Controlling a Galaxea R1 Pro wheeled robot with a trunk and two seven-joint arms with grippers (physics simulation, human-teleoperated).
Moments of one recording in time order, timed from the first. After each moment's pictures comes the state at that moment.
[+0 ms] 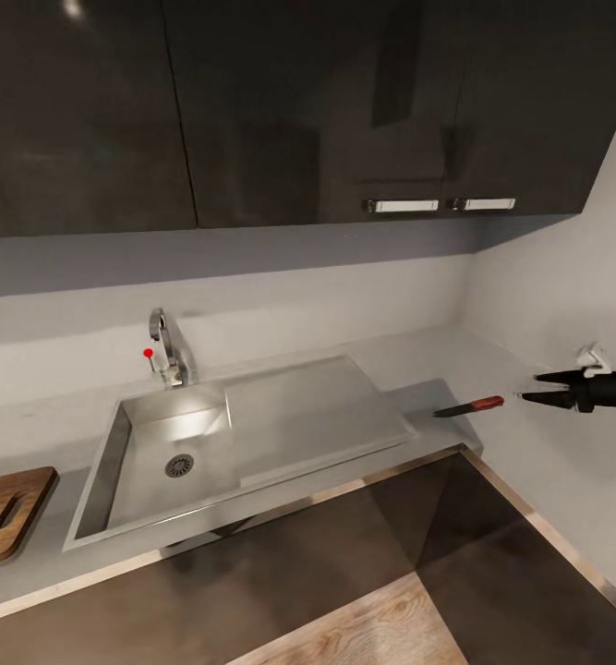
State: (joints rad) left arm 0.29 0.16 -0.22 -0.94 0.37 -0.03 0.24; right arm -1.11 -0.73 0.00 -0.61 0.09 0.30 1.43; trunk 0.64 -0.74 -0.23
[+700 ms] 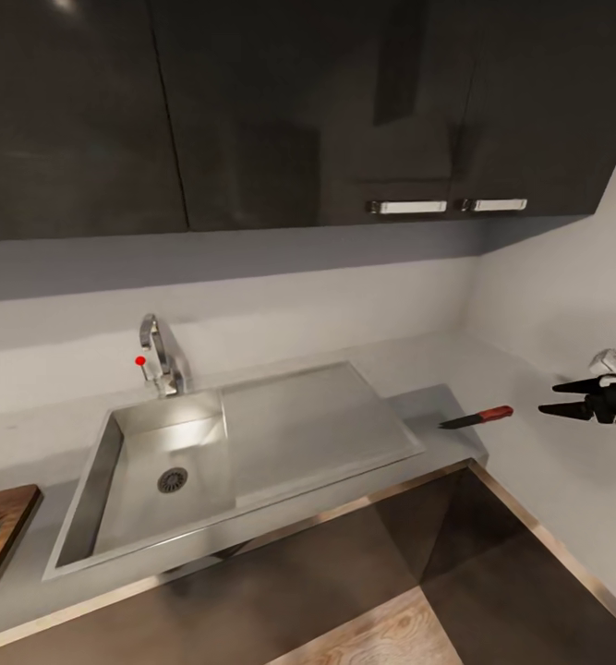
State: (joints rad) left arm 0.29 0.15 -0.23 -0.92 0.37 -0.03 0.24; right arm -1.11 -0.76 0.00 -0.59 0.19 0.29 1.44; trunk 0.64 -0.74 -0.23
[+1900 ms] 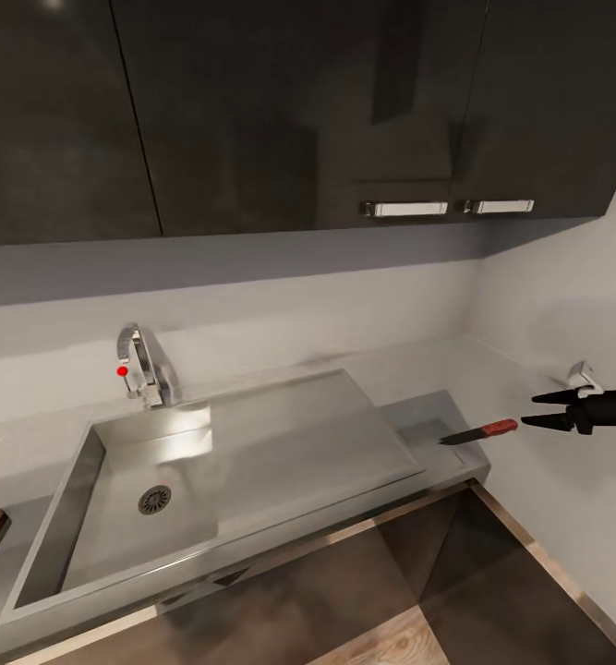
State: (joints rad) left arm 0.29 0.15 -0.23 -0.88 0.37 -0.03 0.24; right arm -1.11 -0.71 0.00 -0.51 0.19 0.22 1.47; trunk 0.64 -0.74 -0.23
